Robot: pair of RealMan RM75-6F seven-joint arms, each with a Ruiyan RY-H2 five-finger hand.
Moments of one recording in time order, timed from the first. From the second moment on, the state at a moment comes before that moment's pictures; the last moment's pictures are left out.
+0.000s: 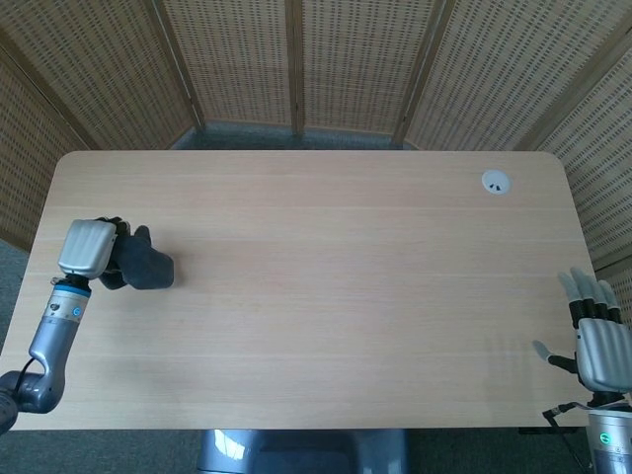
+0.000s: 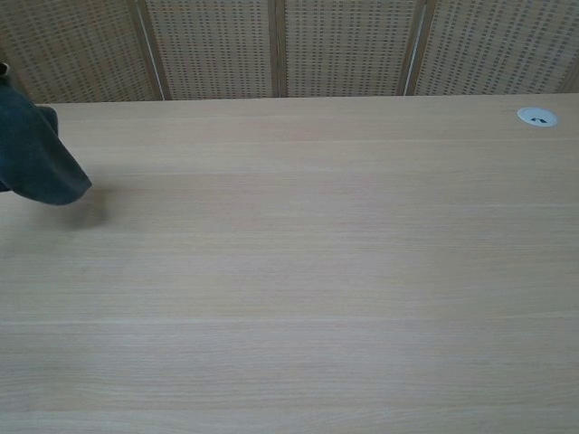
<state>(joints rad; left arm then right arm) -0.57 -1.48 -0.12 -1.01 1.31 1.14 -0.02 0.07 -1.16 0.12 -1.62 -1.43 1.50 -0.01</state>
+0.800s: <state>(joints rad) -0.37 -1.25 -0.05 -1.39 1.31 1.22 -0.04 0.07 -1.14 0.11 -1.64 -1.43 1.49 -0.02</state>
